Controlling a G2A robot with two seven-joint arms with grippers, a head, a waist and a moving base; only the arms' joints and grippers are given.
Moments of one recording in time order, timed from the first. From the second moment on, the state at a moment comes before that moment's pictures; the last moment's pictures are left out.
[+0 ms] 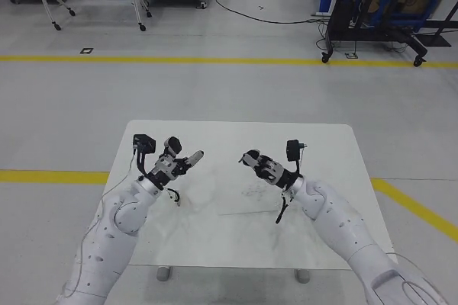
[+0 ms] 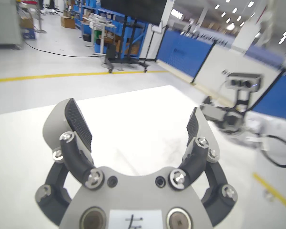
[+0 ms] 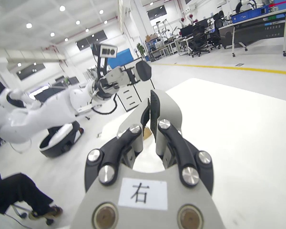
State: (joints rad) left arm 1.23 -1.21 -1.26 -1.35 0.60 -0.64 -0.09; right arm -0.99 -1.28 0.95 -0.90 -0.59 -1.01 -0.20
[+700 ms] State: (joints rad) left arm 0.94 -1.28 -0.99 -0.96 -0.48 -0.87 -0.78; right arm -0.97 -1.28 0.94 -0.87 0.11 -1.01 0.21
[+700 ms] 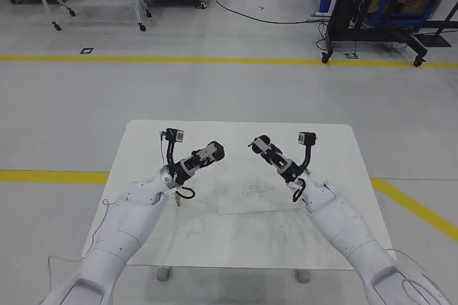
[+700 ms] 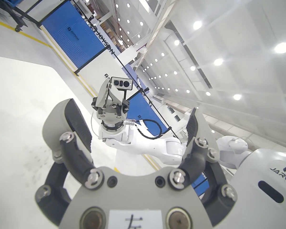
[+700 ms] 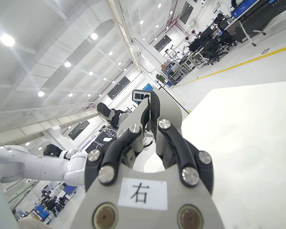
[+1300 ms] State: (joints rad) left arm 0.98 -1.29 -0.98 -1.10 -0.07 -0.78 -0.57; right arm -1.00 -1.29 0.93 -0.93 0.15 -0.88 0.29
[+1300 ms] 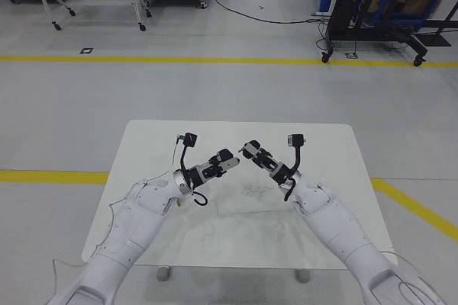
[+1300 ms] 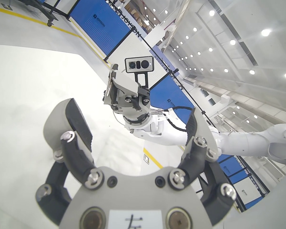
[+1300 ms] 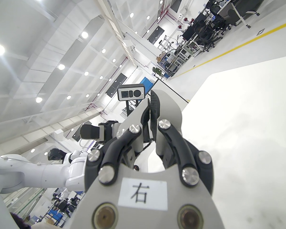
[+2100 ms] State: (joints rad) left arm 0.98 -1.29 -0.98 -1.09 -0.04 -0.67 -0.55; right arm -1.01 -1.30 0.96 -0.95 0.21 -0.84 0.43
